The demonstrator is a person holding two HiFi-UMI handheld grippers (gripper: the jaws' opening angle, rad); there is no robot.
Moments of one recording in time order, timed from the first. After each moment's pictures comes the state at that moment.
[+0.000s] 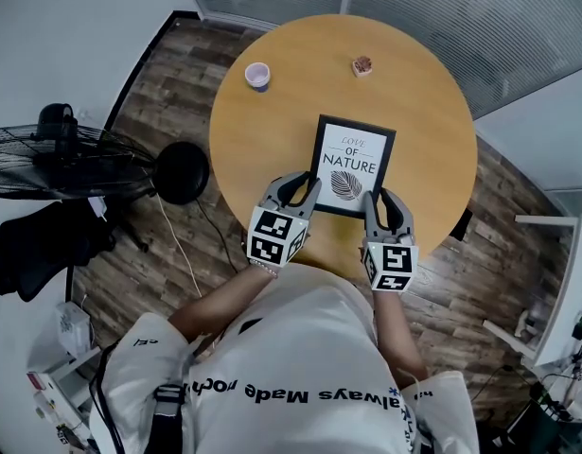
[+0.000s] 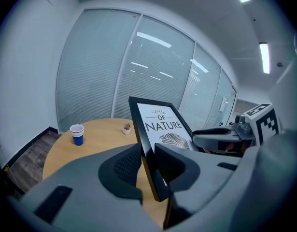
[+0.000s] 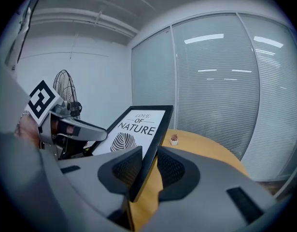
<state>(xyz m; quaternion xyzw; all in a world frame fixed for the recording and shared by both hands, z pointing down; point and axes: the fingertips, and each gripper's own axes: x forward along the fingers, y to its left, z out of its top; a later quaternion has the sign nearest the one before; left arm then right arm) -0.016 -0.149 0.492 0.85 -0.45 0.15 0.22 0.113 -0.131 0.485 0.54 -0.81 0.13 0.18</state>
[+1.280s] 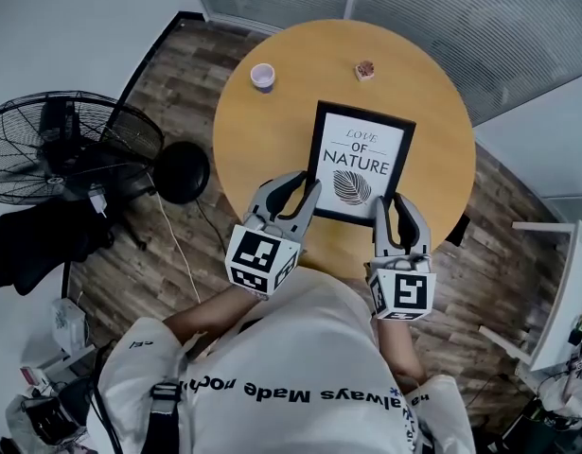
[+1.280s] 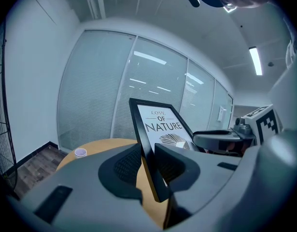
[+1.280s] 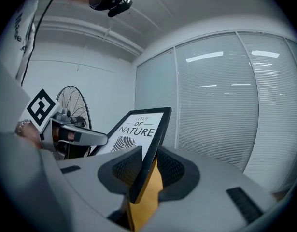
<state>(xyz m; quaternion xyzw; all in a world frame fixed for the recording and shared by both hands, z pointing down) -0.024 -0.128 0.379 0.87 -0.47 0.09 0.16 0.106 -0.111 0.367 0.55 -0.82 0.07 0.12</state>
